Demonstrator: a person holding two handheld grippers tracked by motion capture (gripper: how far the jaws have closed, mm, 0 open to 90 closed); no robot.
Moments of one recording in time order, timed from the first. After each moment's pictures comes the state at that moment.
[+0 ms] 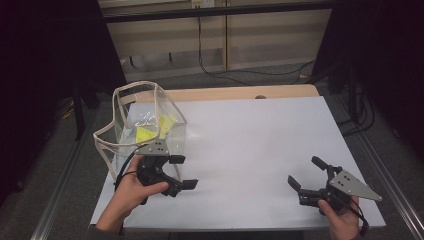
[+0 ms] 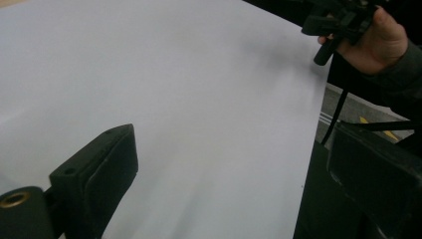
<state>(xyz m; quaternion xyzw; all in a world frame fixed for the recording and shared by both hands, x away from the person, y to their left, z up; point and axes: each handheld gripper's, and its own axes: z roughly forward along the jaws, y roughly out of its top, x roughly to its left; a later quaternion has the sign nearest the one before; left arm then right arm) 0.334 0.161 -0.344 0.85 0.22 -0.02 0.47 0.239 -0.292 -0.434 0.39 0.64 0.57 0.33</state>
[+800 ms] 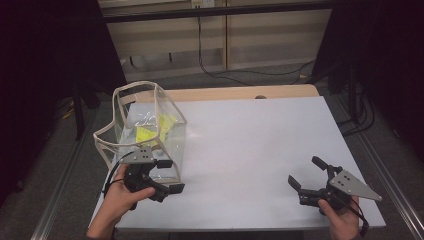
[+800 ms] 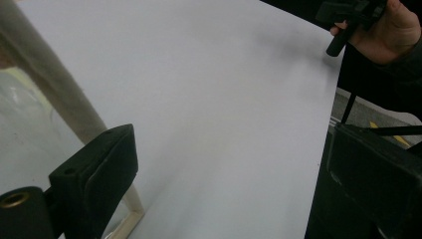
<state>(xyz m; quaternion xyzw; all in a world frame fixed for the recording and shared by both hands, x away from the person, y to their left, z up) 0.329 0.195 -0.362 0.84 0.23 -0.01 0.48 0.240 -0.293 -0.434 0.39 0.64 0.57 0.33</state>
